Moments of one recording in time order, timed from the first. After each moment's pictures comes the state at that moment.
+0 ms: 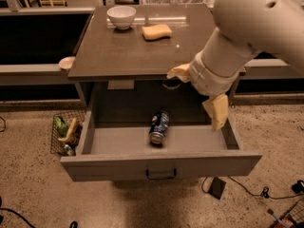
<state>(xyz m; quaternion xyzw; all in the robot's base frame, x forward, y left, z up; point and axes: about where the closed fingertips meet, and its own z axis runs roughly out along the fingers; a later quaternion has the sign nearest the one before) 0.506 -0.104 0.852 -0.88 0.45 -0.04 0.15</state>
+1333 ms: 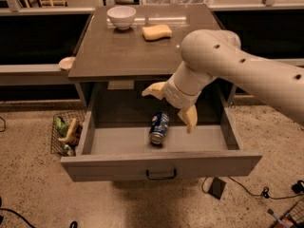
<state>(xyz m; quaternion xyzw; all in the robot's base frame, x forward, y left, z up) 0.562 -0.047 0.752 -0.93 0.31 -0.03 0.18</state>
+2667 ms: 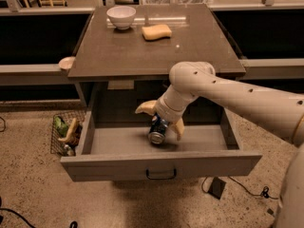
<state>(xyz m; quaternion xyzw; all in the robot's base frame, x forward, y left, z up) 0.601 -0.022 0.642 -0.96 0.22 0.00 0.20</state>
